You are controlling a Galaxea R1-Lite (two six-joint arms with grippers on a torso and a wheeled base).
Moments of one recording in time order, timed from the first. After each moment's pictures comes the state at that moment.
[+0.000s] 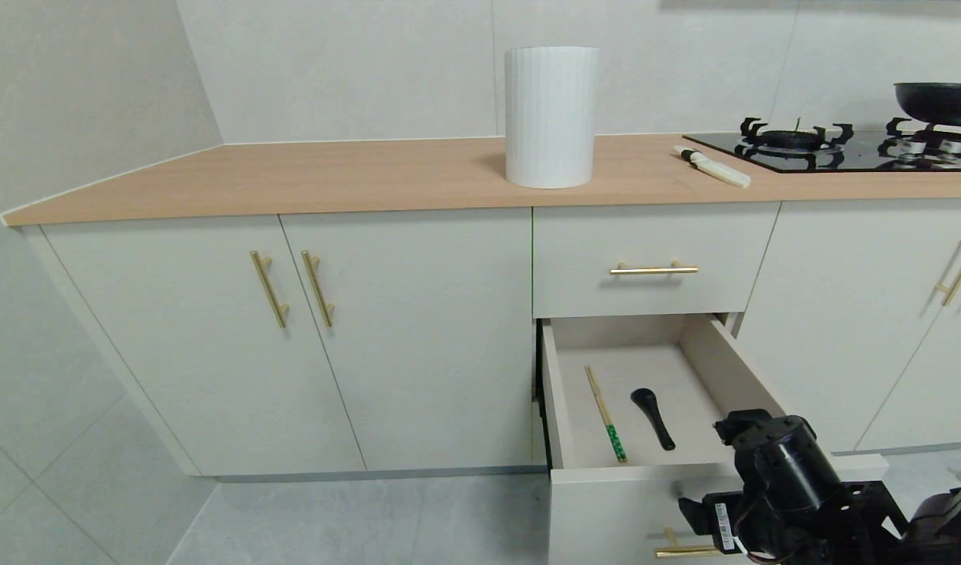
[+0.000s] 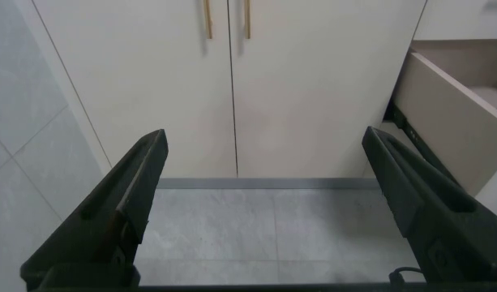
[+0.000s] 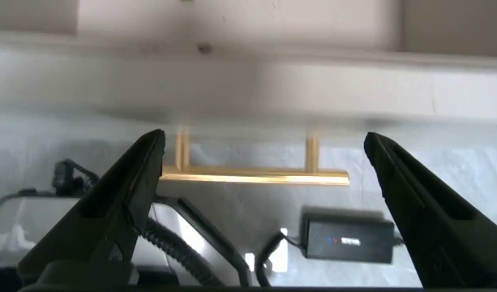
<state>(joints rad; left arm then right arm) 0.00 0.00 0.00 0.00 0.03 0.00 0.57 1.89 -0.38 -0.64 -0.40 0.36</state>
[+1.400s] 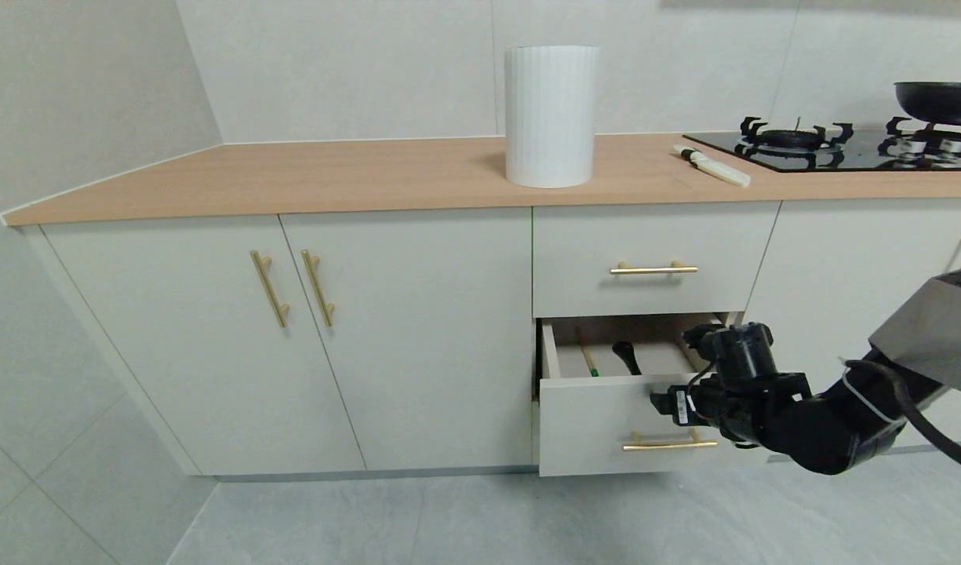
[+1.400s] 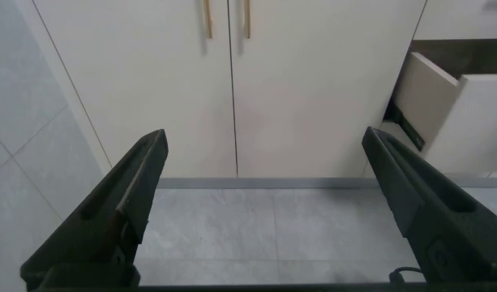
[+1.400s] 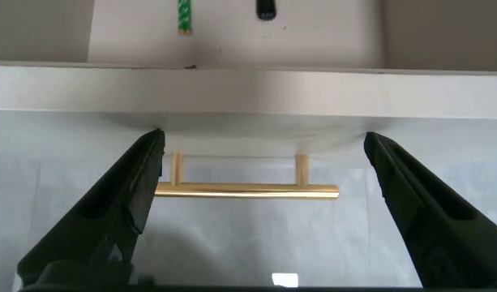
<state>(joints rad) 0.00 0.00 0.00 0.00 0.03 0.00 0.32 2.15 -0.85 -0.65 -0.26 0.17</state>
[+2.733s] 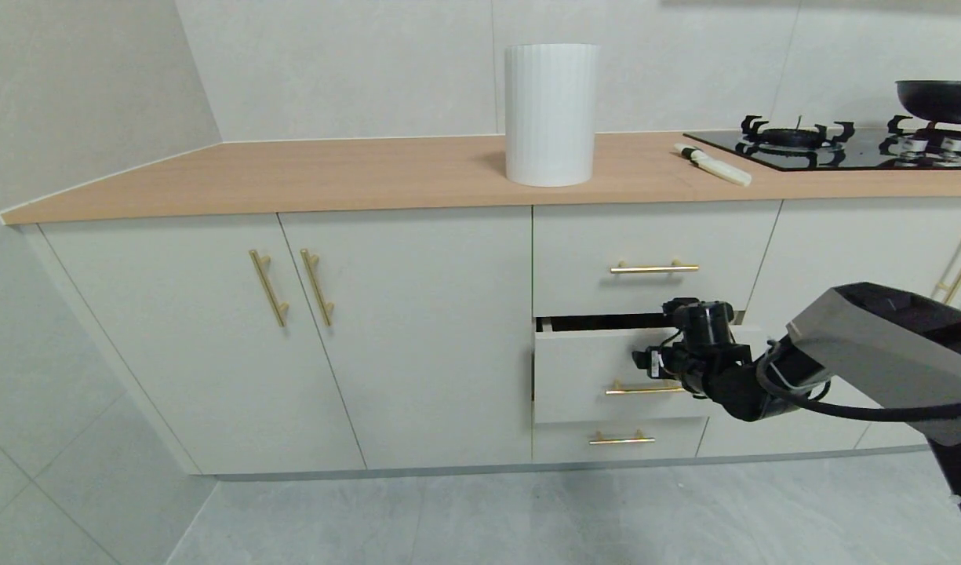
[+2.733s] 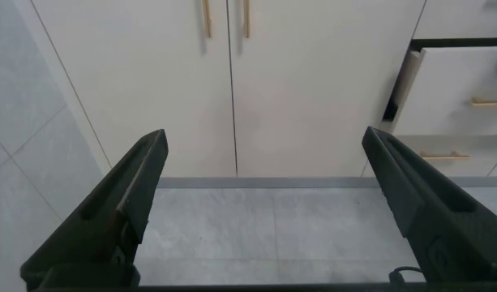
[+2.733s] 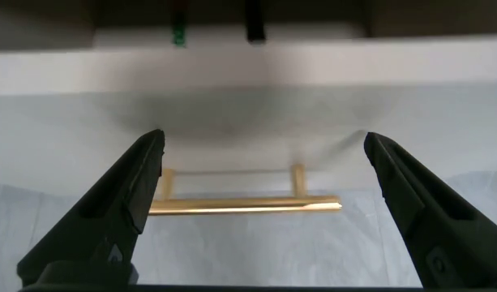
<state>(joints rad) 0.00 0.00 0.00 0.00 0.03 0.00 0.25 2.45 -1.30 -0.66 -0.24 0.14</state>
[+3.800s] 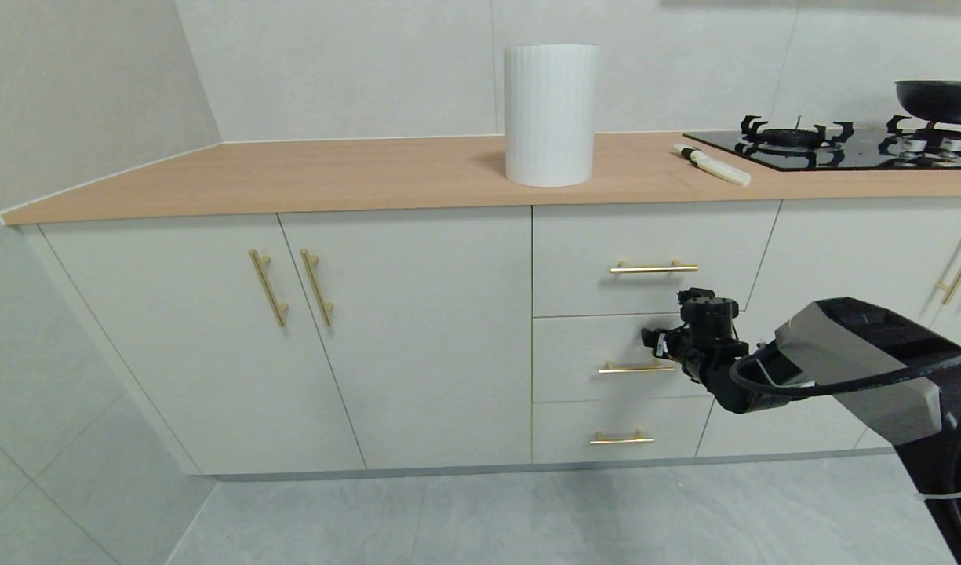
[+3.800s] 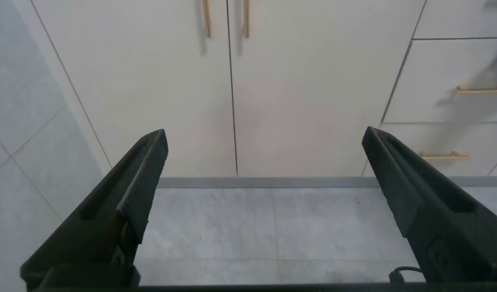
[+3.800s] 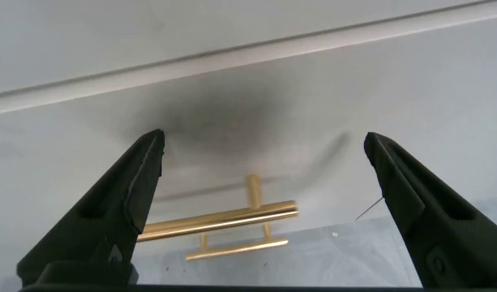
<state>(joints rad) 0.00 0.00 0.00 0.00 0.03 0.00 0.18 2.60 -1.50 -0.76 -0.26 0.22</state>
